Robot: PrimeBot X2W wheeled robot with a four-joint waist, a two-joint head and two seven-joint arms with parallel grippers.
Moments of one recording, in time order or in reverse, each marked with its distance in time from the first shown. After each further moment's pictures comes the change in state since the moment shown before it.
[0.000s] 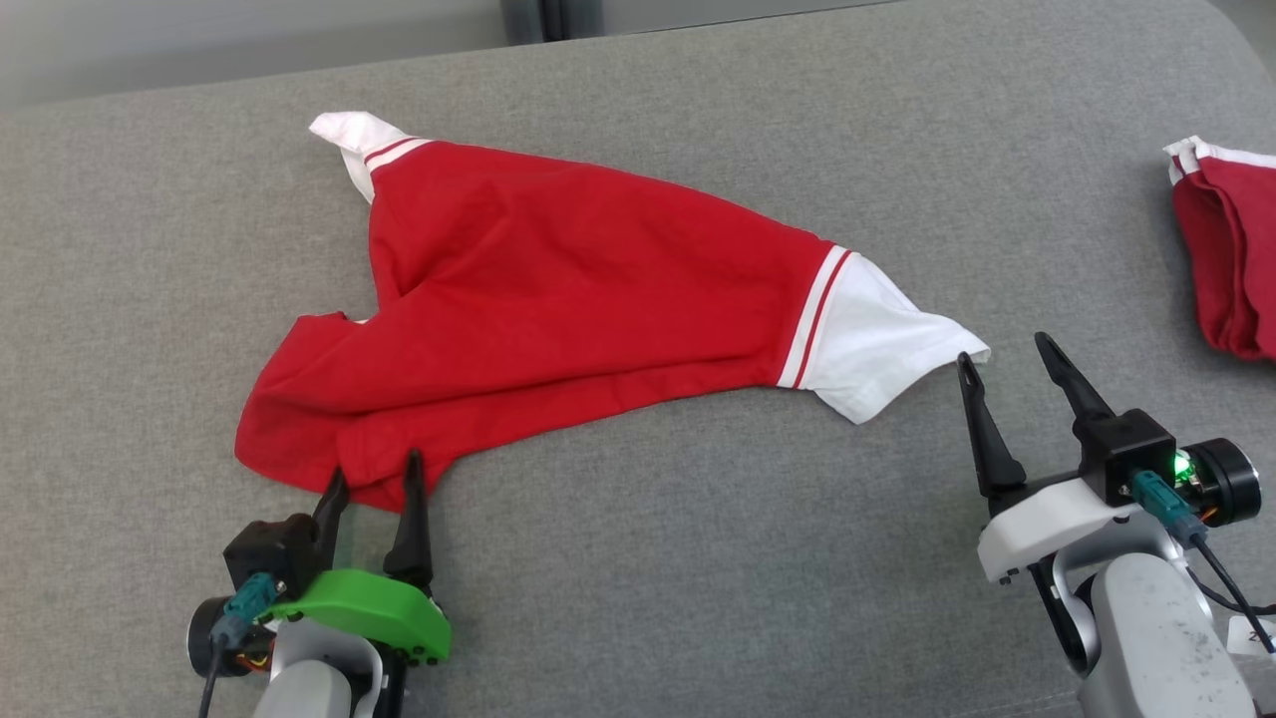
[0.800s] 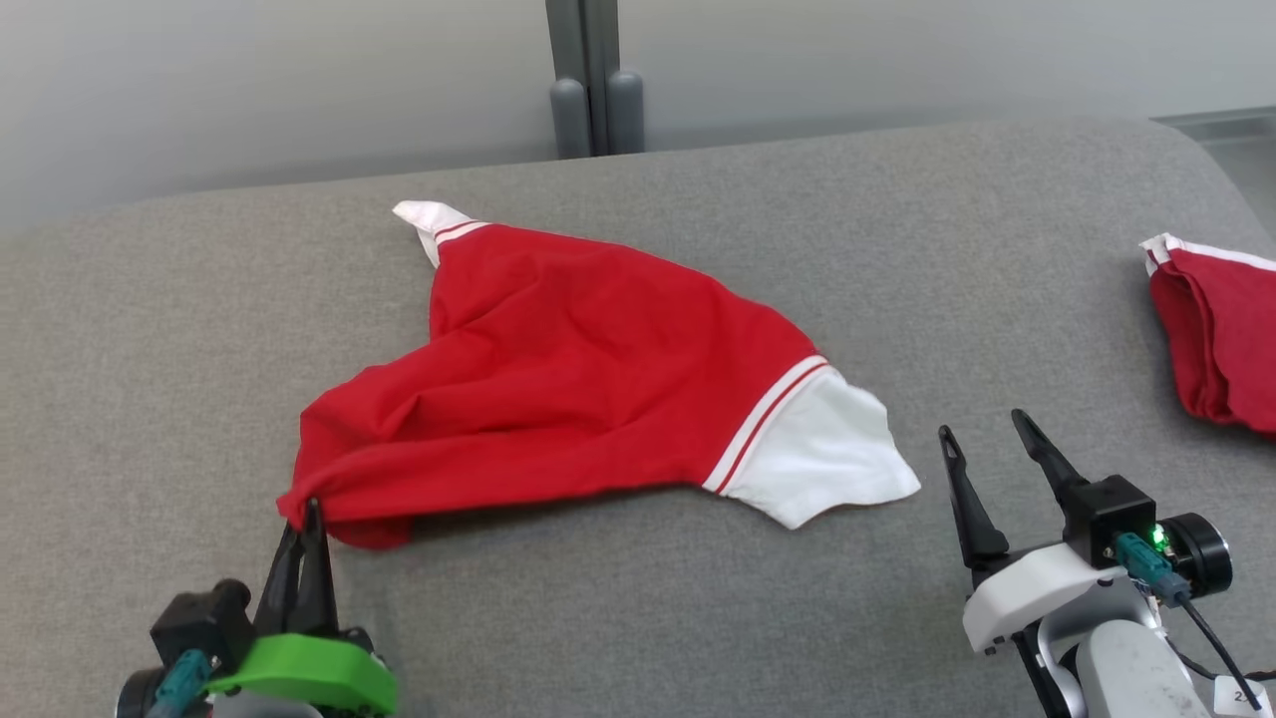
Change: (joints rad) left arm 0.141 0.000 0.126 -0.171 0.056 0.000 0.000; right arm 0.091 0.018 0.024 0.017 0.058 0.000 0.000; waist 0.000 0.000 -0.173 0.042
